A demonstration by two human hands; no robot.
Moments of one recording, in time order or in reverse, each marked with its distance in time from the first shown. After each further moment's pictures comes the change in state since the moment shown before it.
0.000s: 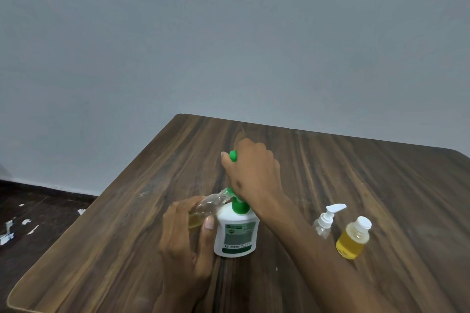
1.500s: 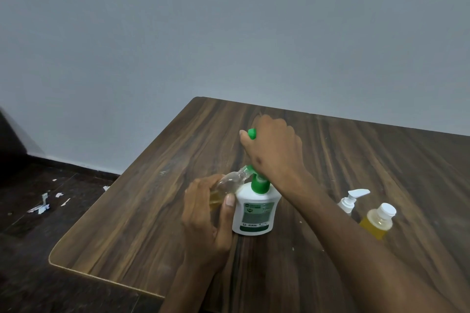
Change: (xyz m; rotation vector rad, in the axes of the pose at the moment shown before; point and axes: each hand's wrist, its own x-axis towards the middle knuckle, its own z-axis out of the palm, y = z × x) left_hand -0.001 -0.004 0.001 0.001 -0.028 0.003; right_hand 0.004 -0.003 -0.003 -0.019 0.015 -0.018
